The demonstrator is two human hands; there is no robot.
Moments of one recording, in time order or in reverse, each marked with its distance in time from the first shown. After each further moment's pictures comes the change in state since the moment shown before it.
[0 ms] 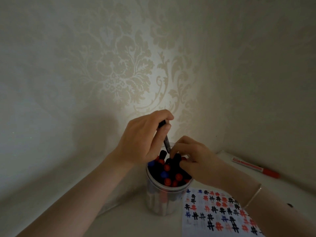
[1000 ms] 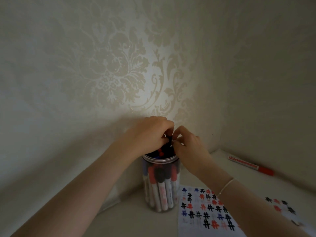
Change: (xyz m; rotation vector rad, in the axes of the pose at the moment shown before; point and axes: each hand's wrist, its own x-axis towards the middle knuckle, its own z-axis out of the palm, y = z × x) left_hand 0.024 -0.009 0.019 0.257 -0.774 -0.488; right_hand 0.027 0.012 0.018 0.155 0.322 0.273
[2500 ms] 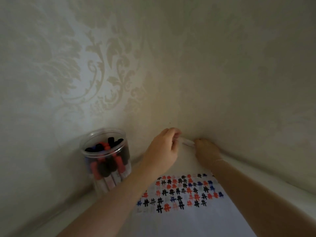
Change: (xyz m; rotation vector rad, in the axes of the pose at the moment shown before) left_hand 0.040 0.113 0.127 -0.615 0.250 0.060; right_hand -0.009 0.199 -0.086 -0.862 -0.029 0.379
